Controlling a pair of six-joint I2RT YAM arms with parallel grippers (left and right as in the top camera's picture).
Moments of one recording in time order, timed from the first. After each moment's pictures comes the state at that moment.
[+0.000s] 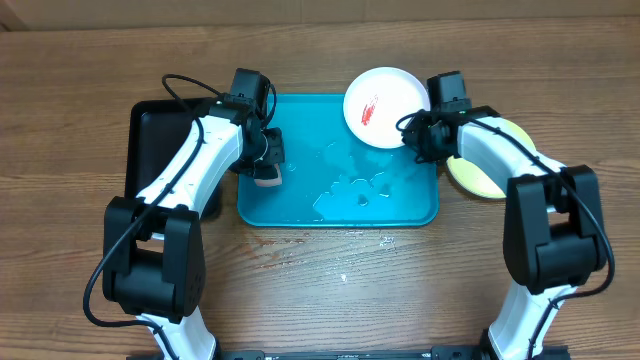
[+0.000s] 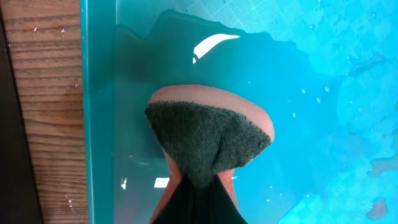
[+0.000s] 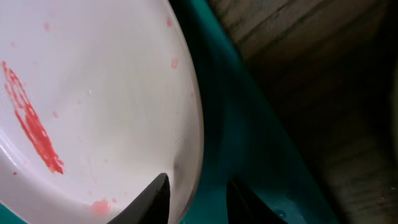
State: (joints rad) left arm -0.23 1.91 1.41 -0.86 0.07 -0.37; right arm 0.19 2.02 1.32 -0.48 -0.11 0.84
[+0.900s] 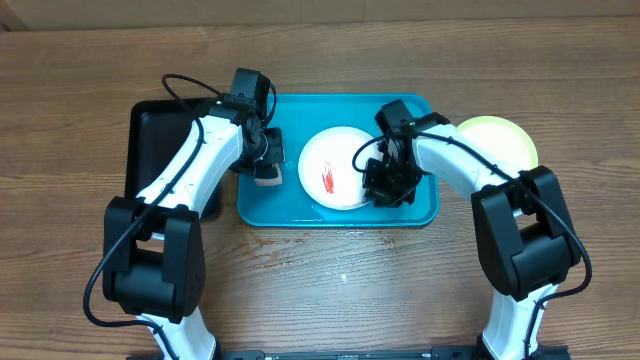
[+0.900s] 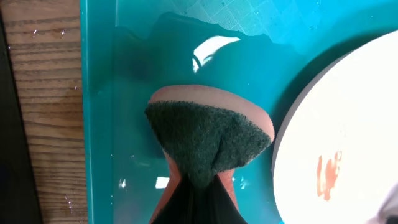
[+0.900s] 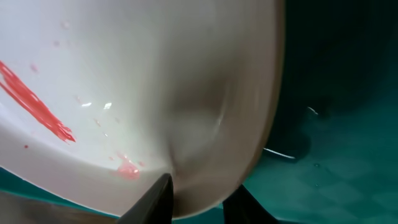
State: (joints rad) left arm -0.23 1.91 1.41 -0.85 0.07 -0.37; right arm 0.39 2.03 1.36 -0.92 -0.37 0.59
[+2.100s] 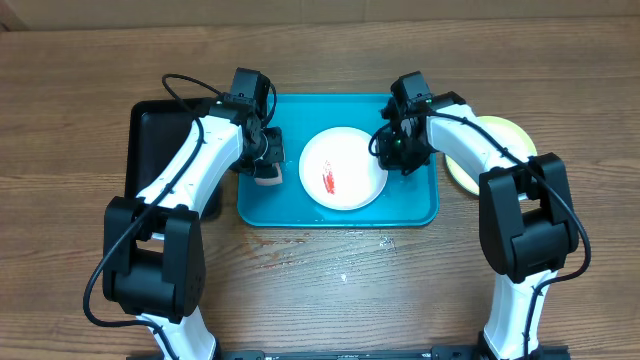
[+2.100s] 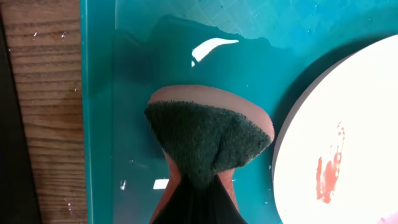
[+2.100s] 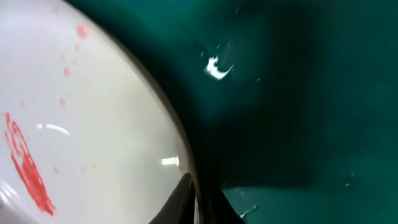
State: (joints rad) left arm -0.23 1.91 1.41 -0.85 0.07 -0.37; right arm 0.30 2.11 1.49 -0.82 -0.24 0.24
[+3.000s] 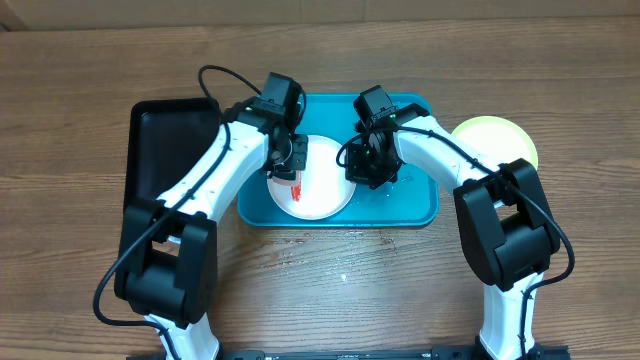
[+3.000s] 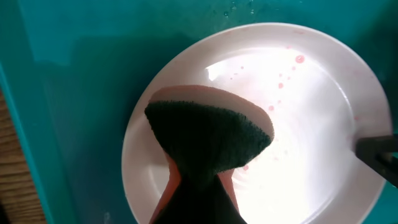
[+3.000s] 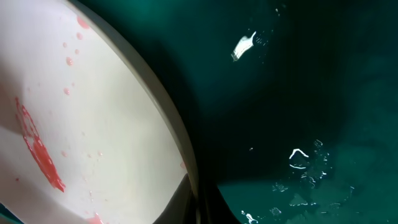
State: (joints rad) left arm -0.35 1.91 1.41 -0.81 0.01 -0.24; right arm 0.44 2.11 1.48 -0.80 -0.30 0.51
